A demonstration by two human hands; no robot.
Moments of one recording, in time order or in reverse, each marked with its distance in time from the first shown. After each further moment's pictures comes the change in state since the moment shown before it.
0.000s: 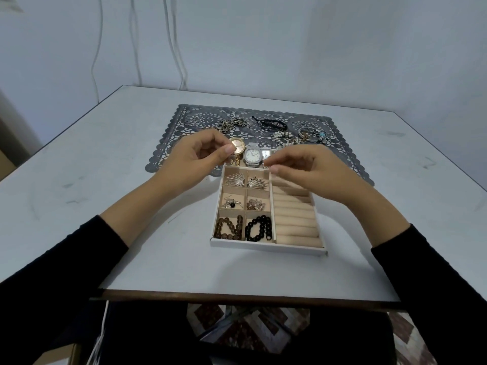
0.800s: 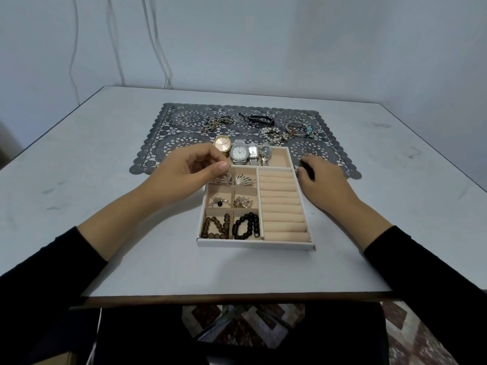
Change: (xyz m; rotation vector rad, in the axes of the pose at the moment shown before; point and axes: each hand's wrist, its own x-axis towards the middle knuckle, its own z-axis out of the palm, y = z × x) left_hand -0.010 -0.002 0.008 0.007 -0.186 0.039; right_hand -0.021 0.070 0.003 -0.583 0.344 0.331
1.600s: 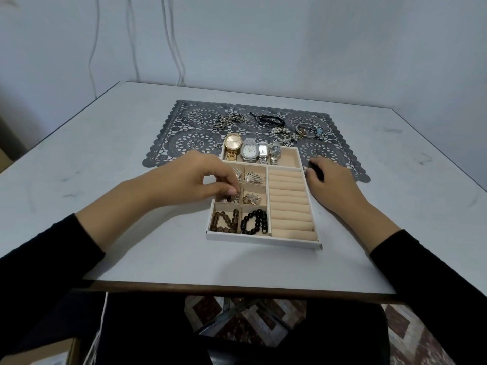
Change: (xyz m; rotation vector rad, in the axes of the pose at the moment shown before) left_hand -0.009 0.014 -0.015 0.444 -0.285 0.198; right_hand -0.002 -0.003 -0.003 0.009 -0.006 0.007
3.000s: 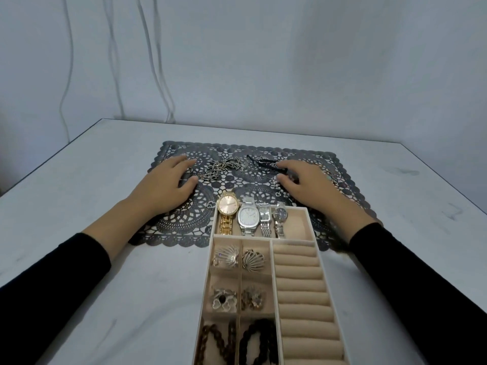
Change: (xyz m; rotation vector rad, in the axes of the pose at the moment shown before) left_hand 0.074 -0.151 -0.021 0.325 0.189 -0.586; right_hand 0.150 -0.008 0.029 0.032 -0.156 -0.204
